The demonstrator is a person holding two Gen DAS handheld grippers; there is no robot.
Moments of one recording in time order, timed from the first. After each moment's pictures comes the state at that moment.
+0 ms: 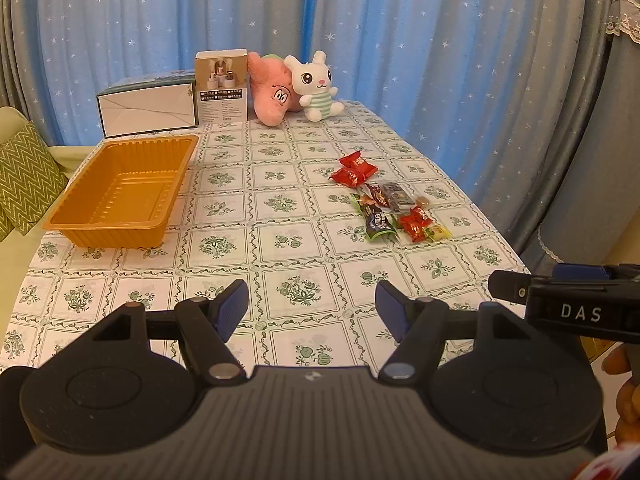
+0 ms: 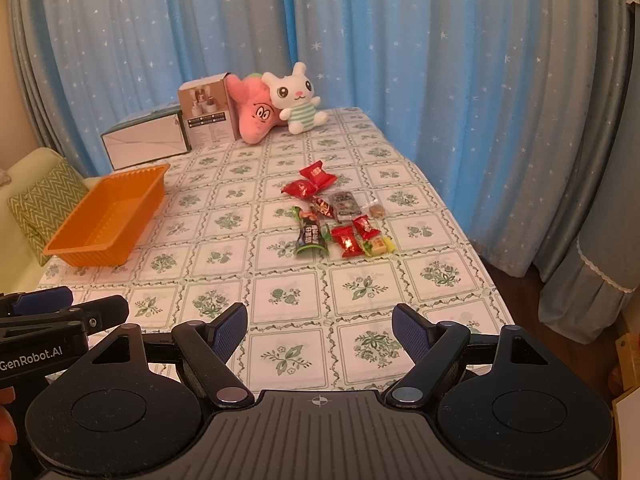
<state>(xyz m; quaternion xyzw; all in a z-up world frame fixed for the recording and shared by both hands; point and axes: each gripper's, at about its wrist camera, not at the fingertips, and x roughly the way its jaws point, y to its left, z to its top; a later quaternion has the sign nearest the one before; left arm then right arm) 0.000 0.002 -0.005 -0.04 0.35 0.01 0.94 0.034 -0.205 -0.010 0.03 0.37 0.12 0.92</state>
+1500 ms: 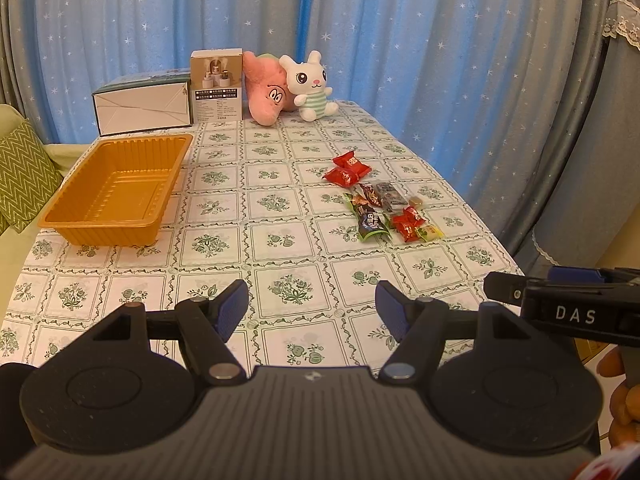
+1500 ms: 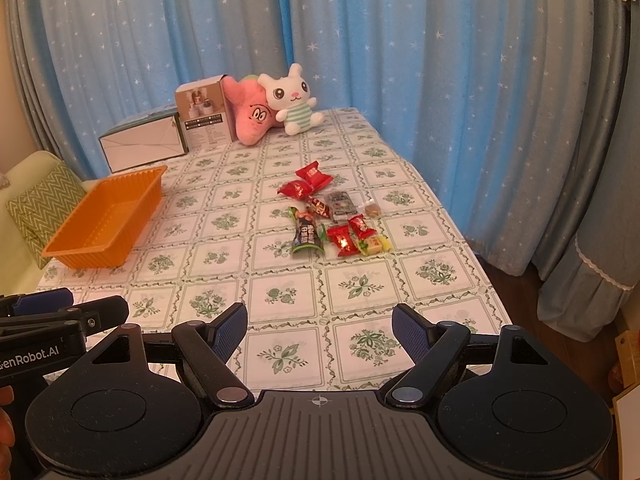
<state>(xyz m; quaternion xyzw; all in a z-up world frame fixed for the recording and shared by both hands) 0.000 0.001 -0.004 -0.04 0.35 0.00 0.94 0.033 -0.207 -0.010 0.03 0.36 0.12 0.92</state>
